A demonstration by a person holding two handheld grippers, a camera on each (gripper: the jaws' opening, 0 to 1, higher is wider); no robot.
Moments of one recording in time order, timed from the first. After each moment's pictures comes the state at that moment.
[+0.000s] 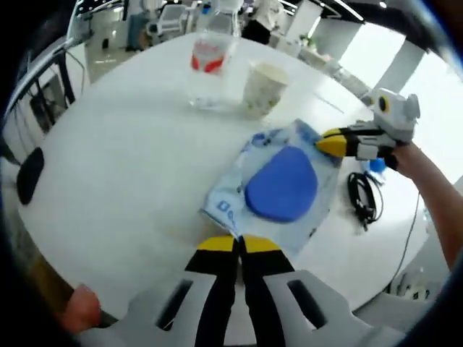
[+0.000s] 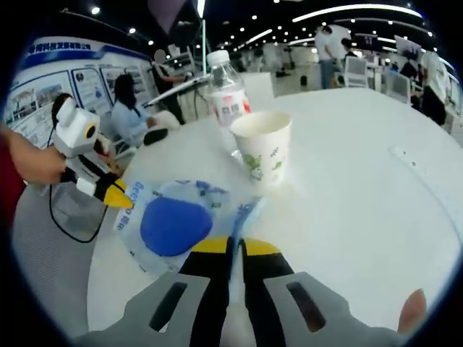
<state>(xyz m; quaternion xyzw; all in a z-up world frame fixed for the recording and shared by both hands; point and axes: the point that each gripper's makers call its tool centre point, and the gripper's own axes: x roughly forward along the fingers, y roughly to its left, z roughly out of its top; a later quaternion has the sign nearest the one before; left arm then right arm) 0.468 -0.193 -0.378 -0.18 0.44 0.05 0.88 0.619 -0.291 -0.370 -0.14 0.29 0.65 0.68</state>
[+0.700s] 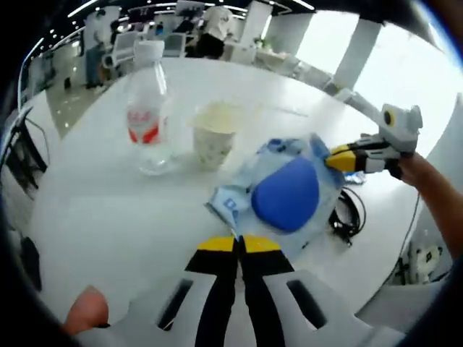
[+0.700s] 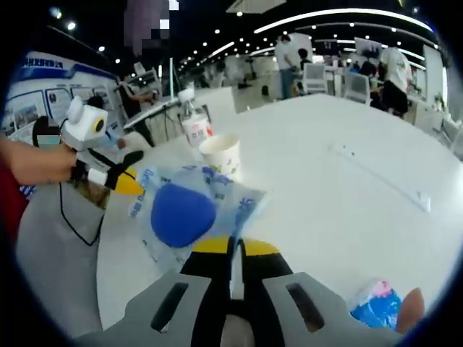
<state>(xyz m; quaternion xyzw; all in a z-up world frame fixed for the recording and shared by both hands) 0.541 -0.213 -0.333 -0.10 0.39 -0.06 0.91 0.642 -0.364 -0.325 -0.11 0.29 0.56 0.77</state>
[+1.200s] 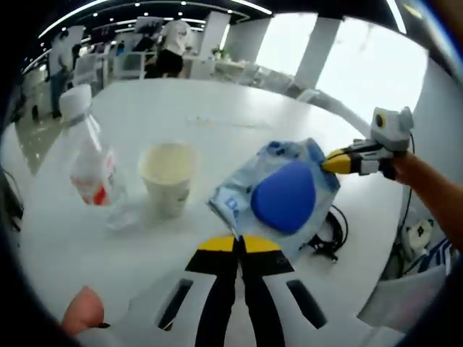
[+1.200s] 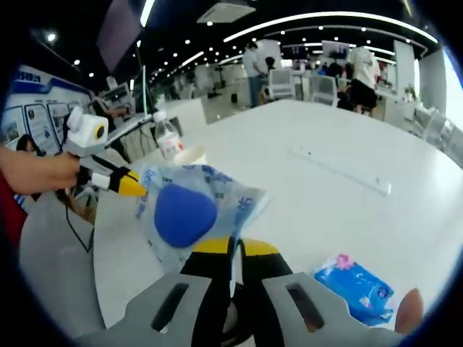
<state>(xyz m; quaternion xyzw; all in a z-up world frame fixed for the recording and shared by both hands) 0.592 -0.246 -0.314 -0.08 0.35 -0.17 0.92 0.660 -0.415 -0.299 -0.08 0.28 0.48 0.83</state>
